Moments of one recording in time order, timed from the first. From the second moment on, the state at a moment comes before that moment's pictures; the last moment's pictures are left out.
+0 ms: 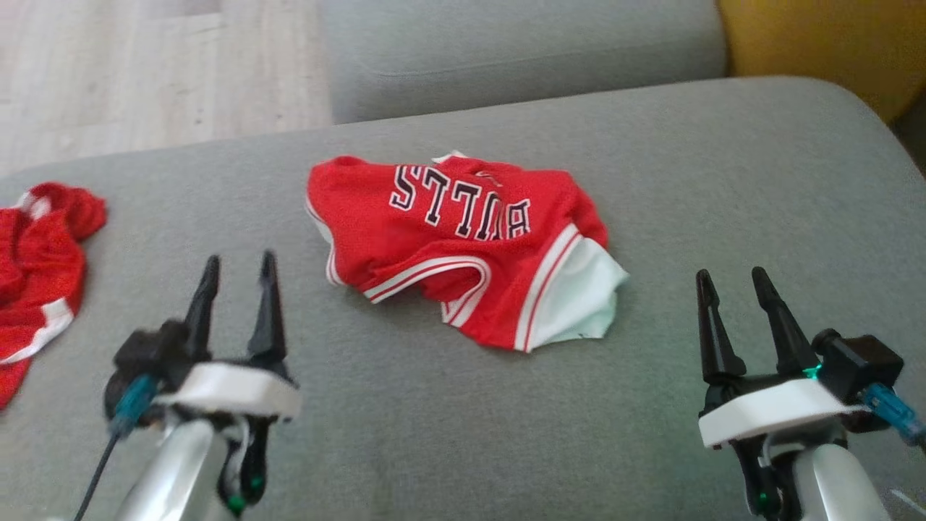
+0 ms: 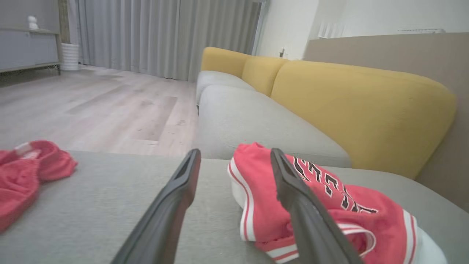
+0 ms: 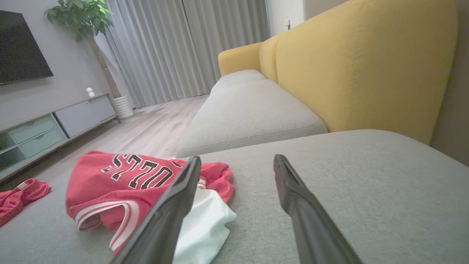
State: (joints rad) left arm -0.29 0.24 -0.38 0.38 -0.59 0.05 -0.24; right arm -0.03 -0.04 0.05 0.12 0.24 0.12 -0.10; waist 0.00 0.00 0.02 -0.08
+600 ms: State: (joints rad) left arm -0.02 0.33 -0.33 0.16 -0.54 0.17 -0.21; right arm 0.04 -0.04 0.03 0.11 0.21 0.12 -0.02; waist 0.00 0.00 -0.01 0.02
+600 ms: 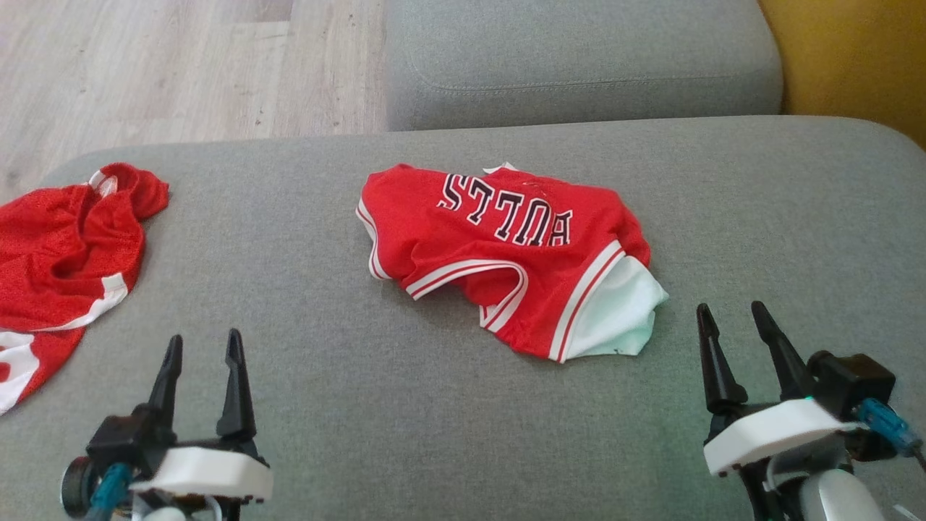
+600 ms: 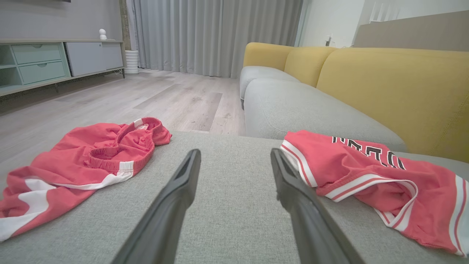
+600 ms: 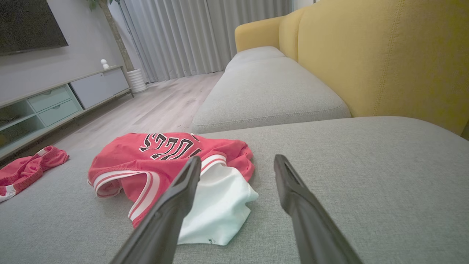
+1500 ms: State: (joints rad) left arm -0.09 0.33 -0.36 0.09 -0.54 0.19 -0.19; right arm -0.28 -0.05 0.46 0.42 0.09 0.12 0.17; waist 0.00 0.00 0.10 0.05
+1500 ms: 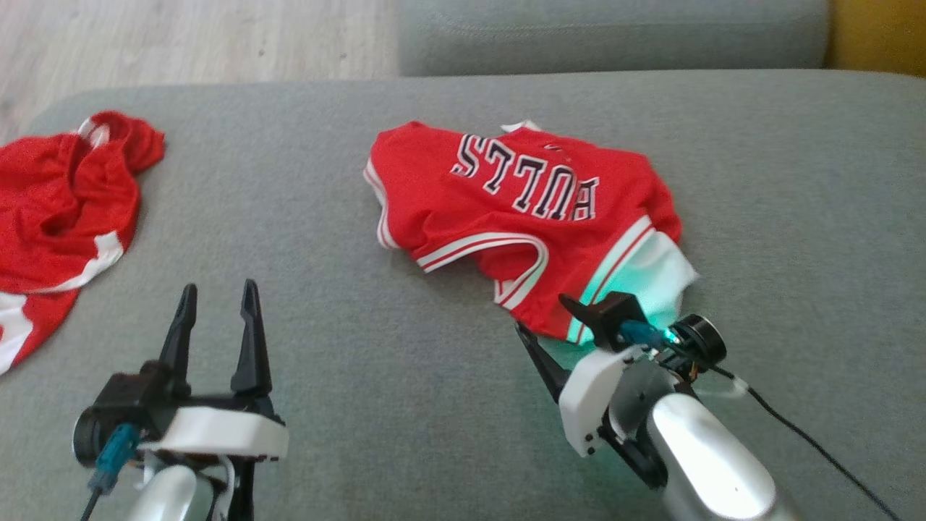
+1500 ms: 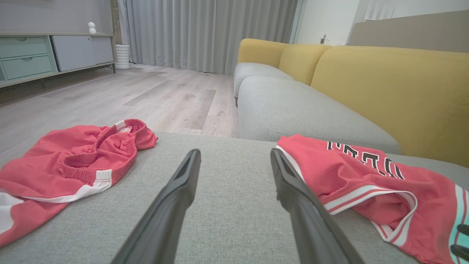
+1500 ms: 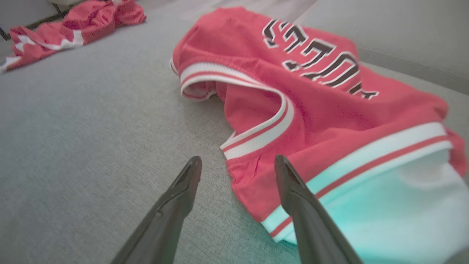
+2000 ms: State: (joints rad) left arm -0.15 0.30 -0.39 0.12 -0.53 0.16 -0.20; right arm -0.46 -0.05 0.45 0.73 0.06 0.12 0.22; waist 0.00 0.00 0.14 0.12
